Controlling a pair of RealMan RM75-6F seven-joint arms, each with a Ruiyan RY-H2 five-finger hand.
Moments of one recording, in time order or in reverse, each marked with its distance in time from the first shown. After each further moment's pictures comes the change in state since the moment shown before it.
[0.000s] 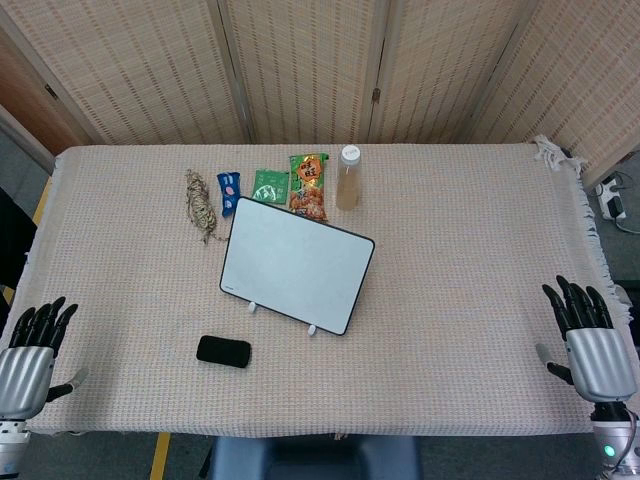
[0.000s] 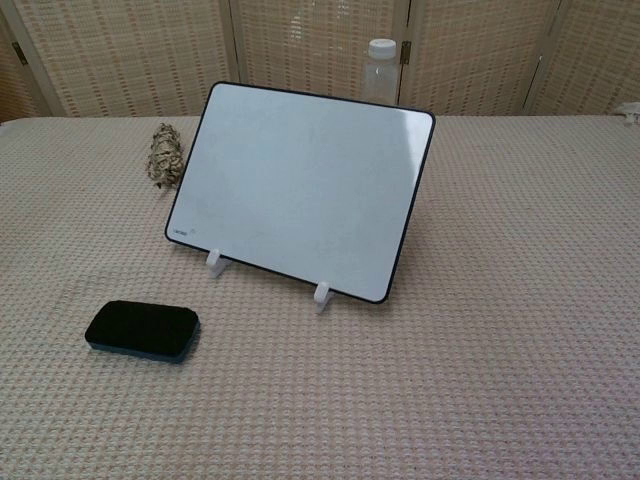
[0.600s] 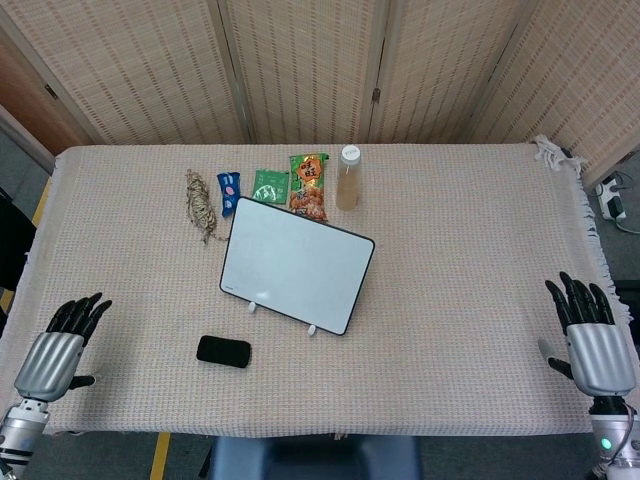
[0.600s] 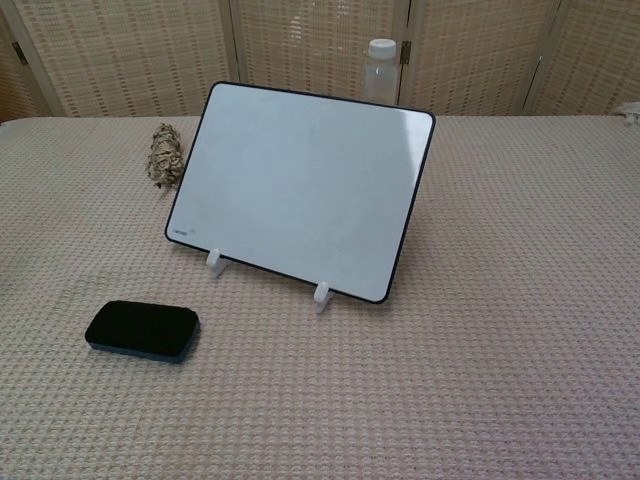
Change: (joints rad) left arm -0.106 0.015 0.007 0.039 0.013 -0.168 -0.104; right arm 0.013 -0.013 0.022 -0.002 0.052 -0.033 -0.037
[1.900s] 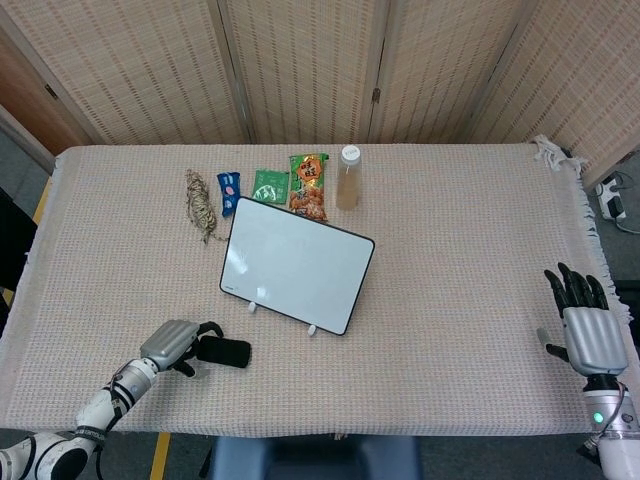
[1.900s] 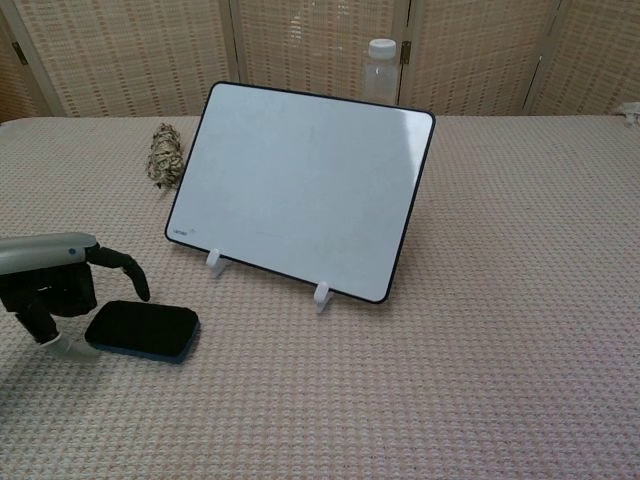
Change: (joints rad) left arm -0.393 -0.167 -0.027 -0.061 -0.286 -0.570 -0.042; right arm 0.066 -0.002 0.039 0.007 0.144 -0.126 -0.017
